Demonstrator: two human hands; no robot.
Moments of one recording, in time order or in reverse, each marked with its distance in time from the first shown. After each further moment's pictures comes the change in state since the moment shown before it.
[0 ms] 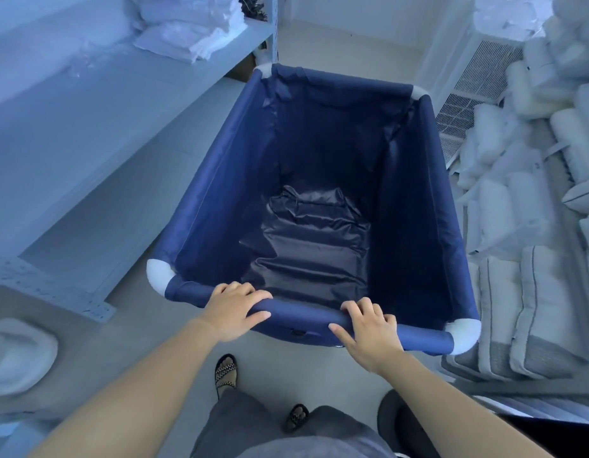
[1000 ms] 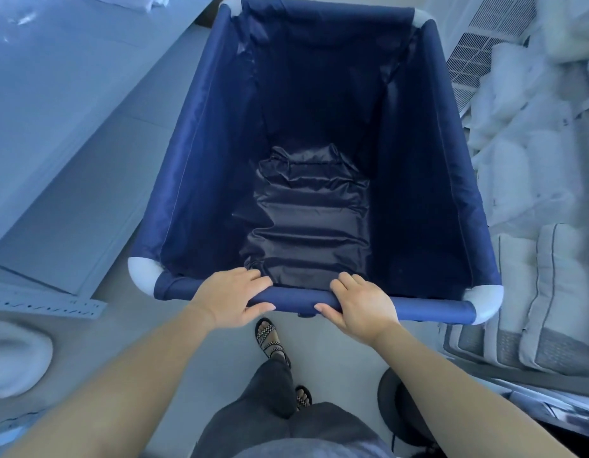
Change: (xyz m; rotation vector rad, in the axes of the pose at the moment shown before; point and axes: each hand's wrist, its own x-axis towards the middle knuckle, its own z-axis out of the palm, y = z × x) left_hand 0.102 -0.005 -0.026 0.146 -0.031 0.258; right_hand 0.106 0.029 -0.023 -0.081 0.044 -0.240
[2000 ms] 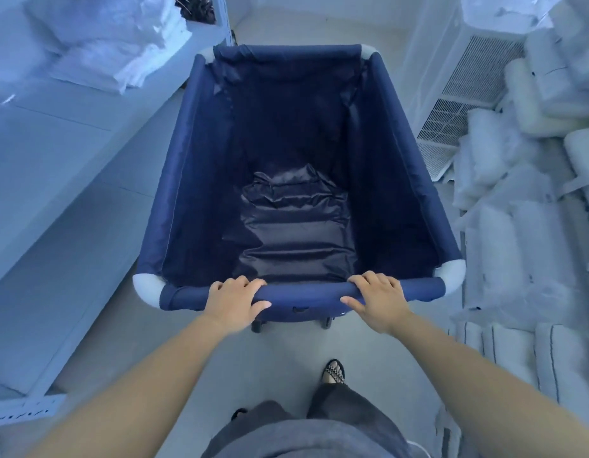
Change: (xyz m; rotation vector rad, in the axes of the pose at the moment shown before) left_hand 0.251 -0.042 -0.094 -0.054 -0.039 -0.405; right_hand 0.183 0.217 -0.094 0.060 -0.043 0.223
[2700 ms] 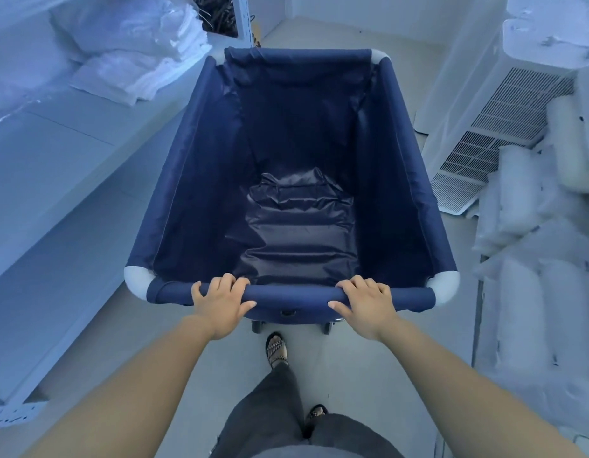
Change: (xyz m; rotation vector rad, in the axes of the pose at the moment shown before) left_hand 0.125 0.026 -0.041 -0.038 -0.031 -0.211; right_hand 0.141 0.064 -0.055 0.026 -0.053 -0.105
